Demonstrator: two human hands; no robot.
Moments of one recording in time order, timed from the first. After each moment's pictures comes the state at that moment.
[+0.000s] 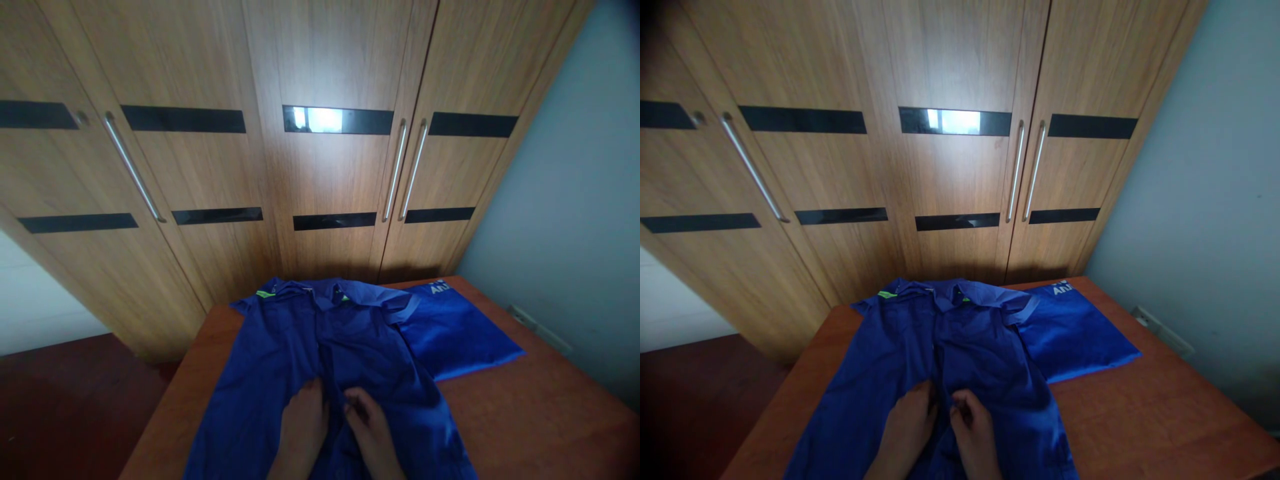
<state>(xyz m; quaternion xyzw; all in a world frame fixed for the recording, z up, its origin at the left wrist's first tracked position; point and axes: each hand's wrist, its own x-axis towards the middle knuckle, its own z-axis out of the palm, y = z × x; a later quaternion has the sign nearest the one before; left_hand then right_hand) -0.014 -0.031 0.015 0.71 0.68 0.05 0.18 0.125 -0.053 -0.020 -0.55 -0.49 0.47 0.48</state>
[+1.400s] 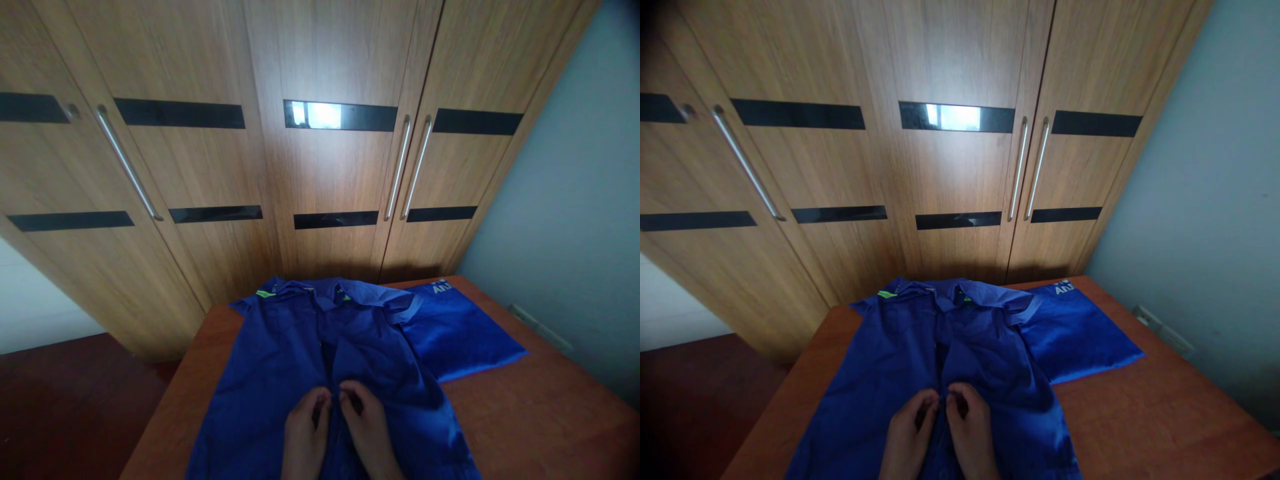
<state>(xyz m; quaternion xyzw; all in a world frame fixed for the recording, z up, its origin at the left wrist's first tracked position) -0.018 -0.048 -0.004 0.64 0.59 0.38 0.33 0.112 -0.038 -0.019 -0.57 -0.53 0.40 0.48</state>
